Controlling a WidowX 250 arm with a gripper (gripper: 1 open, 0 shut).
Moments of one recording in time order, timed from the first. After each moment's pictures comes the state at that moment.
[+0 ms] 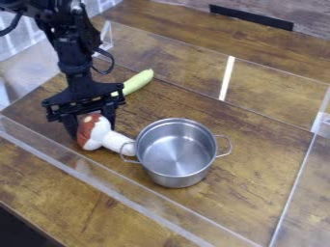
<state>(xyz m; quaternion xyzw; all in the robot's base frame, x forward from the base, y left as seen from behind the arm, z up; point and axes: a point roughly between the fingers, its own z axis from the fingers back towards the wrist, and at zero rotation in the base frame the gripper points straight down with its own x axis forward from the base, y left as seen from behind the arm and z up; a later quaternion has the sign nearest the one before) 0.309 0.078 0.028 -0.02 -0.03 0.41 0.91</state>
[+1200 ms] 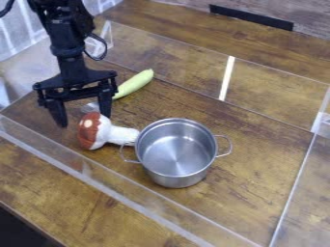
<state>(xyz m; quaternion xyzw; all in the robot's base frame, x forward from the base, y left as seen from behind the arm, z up) 0.310 0.094 0.043 -0.01 -0.02 0.40 0.92</state>
